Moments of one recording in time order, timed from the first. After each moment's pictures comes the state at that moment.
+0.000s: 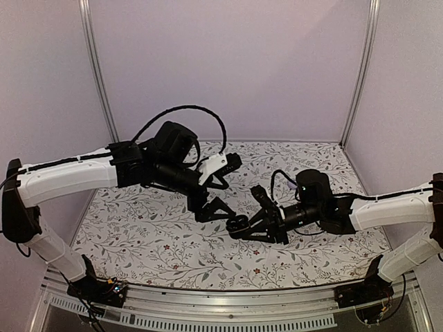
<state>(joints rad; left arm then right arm) -0.96 1.53 1.30 -0.49 0.38 0.22 0.91 1.39 0.65 0.36 -0.78 0.02</state>
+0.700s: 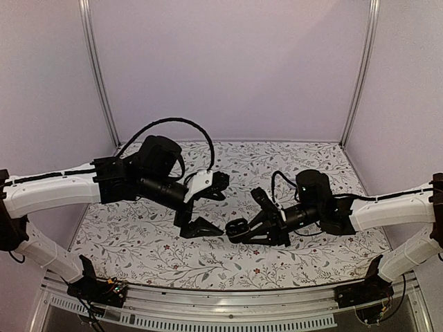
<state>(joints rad) -0.99 1.36 1.09 -0.38 0.47 0.38 0.92 1.39 0.65 0.38 -0.85 0.01</state>
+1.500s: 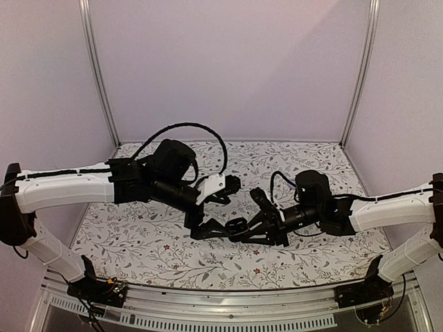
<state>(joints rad) -1.02 1.46 1.13 -0.38 0.40 0.34 0.93 1.39 0.65 0.38 -0.81 0.01</state>
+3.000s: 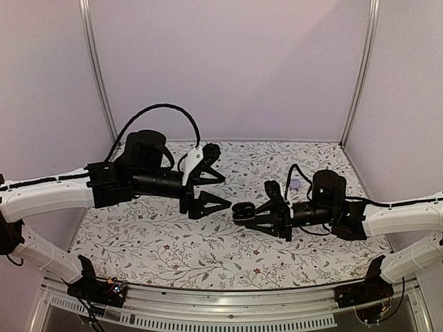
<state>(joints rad) -0.97 1.30 1.02 -0.08 0.39 0.13 0.93 1.26 0.57 0.48 -0.60 -0.09</state>
